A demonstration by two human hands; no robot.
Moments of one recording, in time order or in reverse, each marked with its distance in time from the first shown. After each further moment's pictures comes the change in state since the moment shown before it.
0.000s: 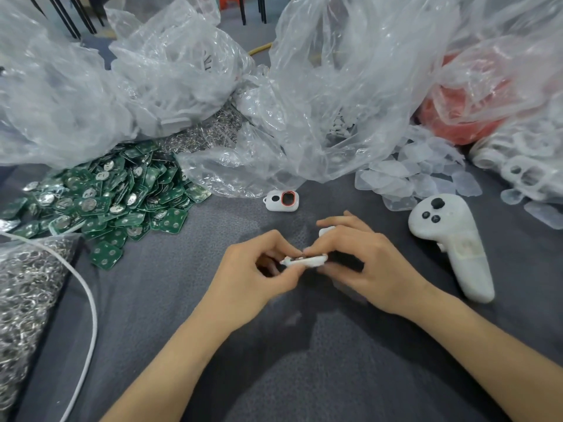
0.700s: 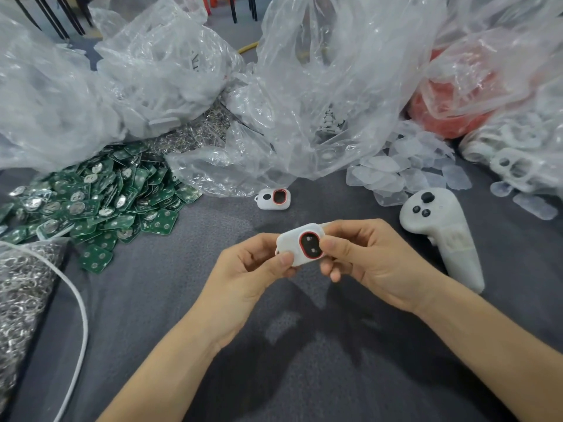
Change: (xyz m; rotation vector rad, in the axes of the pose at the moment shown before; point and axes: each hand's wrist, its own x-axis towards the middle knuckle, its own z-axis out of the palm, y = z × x) left_hand -0.006 0.000 0.008 -0.695 -0.067 -0.192; right_hand 0.003 -0.022 -0.011 1.126 0.010 0.505
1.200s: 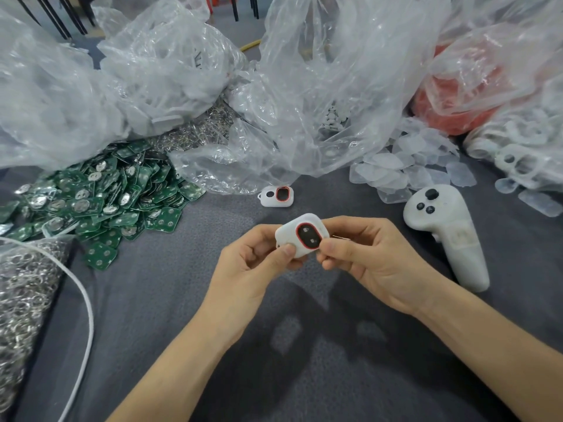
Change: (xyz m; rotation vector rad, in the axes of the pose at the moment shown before) left_hand 0.000 -0.003 0.007 0.013 0.088 0.113; right_hand -0.001 0.005 0.003 0.068 -0.022 -0.079
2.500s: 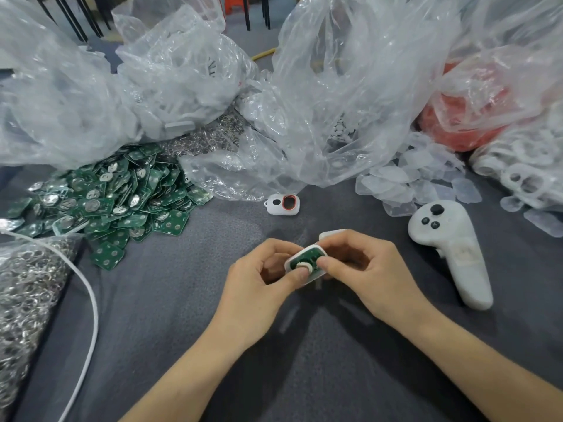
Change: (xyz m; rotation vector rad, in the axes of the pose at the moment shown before) left_hand -0.005 -0.003 0.005 0.307 0.072 -0.021; right_hand -0.001 0.017 0.001 -0.589 0.214 -0.178
